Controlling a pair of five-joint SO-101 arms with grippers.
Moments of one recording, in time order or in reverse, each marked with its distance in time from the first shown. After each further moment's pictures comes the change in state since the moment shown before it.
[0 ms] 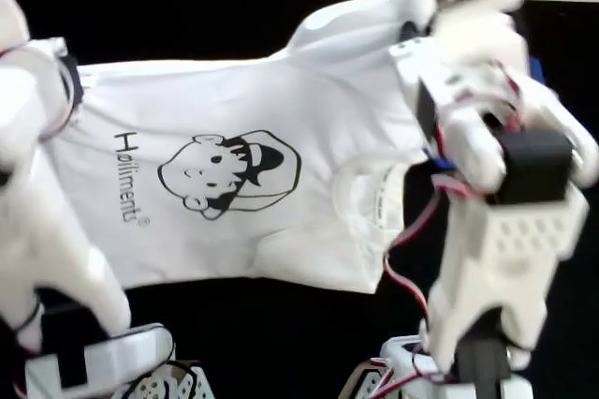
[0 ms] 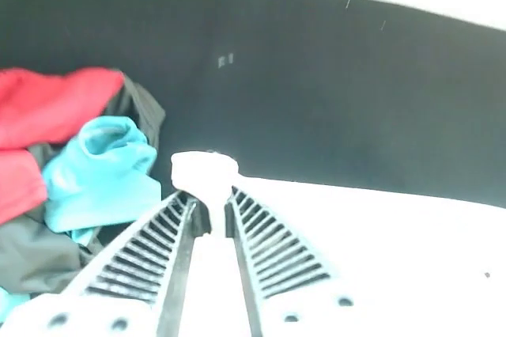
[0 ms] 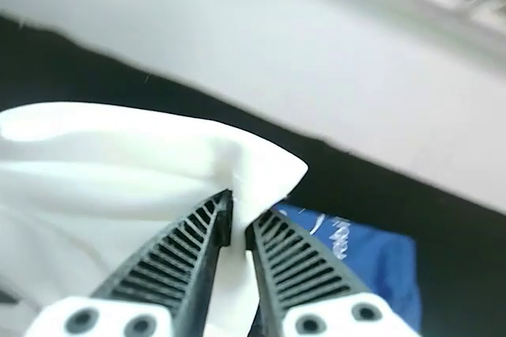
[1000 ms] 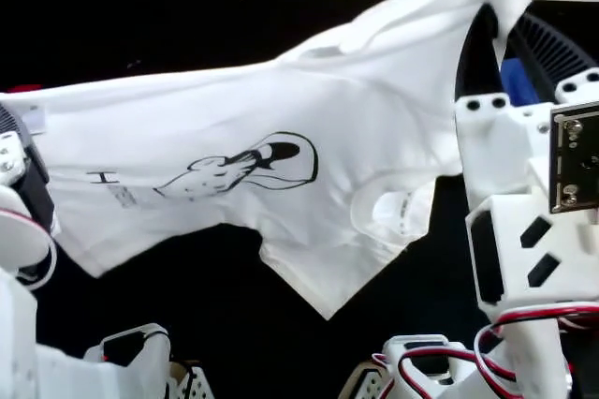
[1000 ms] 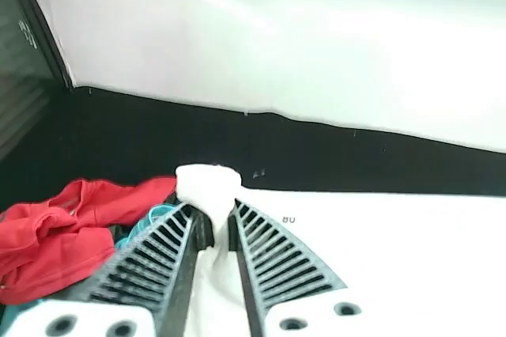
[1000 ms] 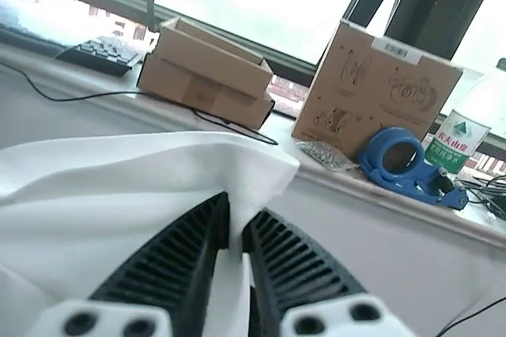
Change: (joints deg) left arm -4.2 -17.7 0.8 -0.6 -2.5; right arm 2.7 -17.1 -0.7 -11.1 0.0
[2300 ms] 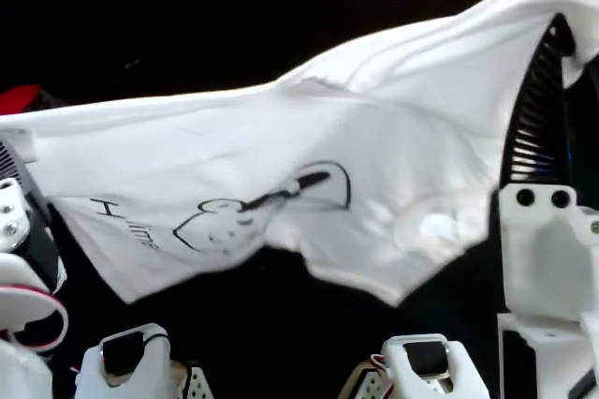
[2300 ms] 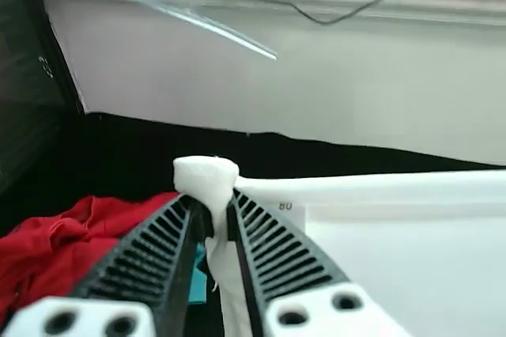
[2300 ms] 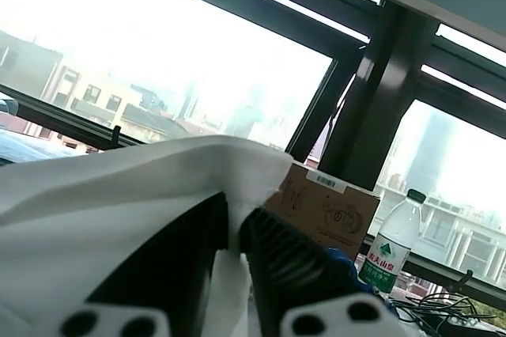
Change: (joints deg) left arm -0.6 -10.4 4.7 -2.5 0.0; right arm -0.4 -4.7 -5.9 -7.8 3.7
